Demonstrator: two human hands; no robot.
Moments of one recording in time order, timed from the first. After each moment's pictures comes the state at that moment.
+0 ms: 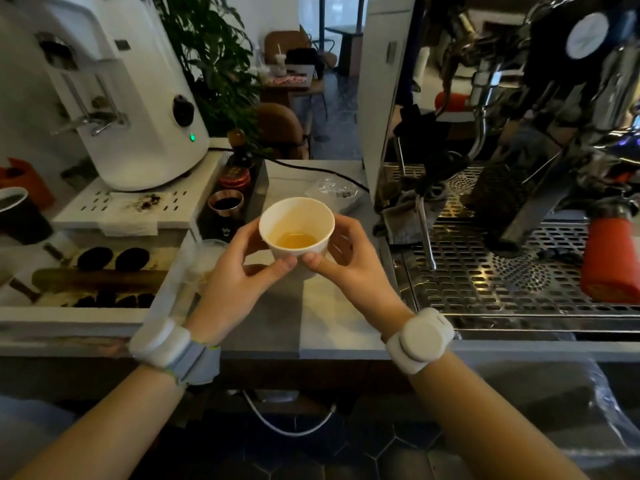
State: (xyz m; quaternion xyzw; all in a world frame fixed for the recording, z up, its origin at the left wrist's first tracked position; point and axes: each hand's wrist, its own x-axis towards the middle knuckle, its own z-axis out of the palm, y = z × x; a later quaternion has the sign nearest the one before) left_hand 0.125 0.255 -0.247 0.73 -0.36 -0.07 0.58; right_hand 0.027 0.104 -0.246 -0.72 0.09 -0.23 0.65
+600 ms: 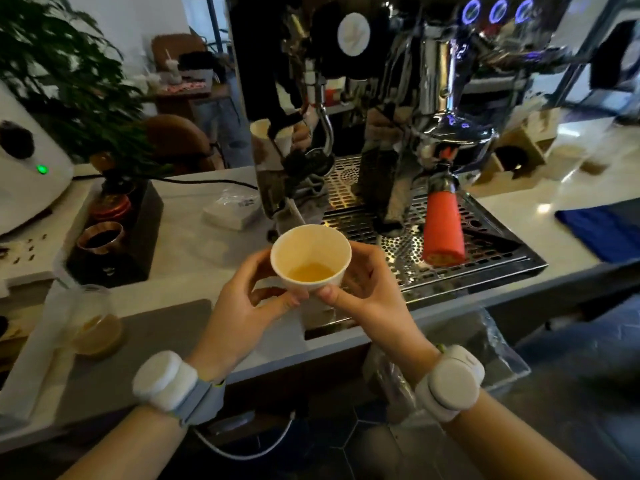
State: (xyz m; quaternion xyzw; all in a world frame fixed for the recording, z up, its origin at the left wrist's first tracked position) left_hand 0.049 0.159 -0.257 0.64 -0.43 -0.22 0.59; right_hand -0.098 0.039 -0.255 -0.67 0.20 -0.33 0.64
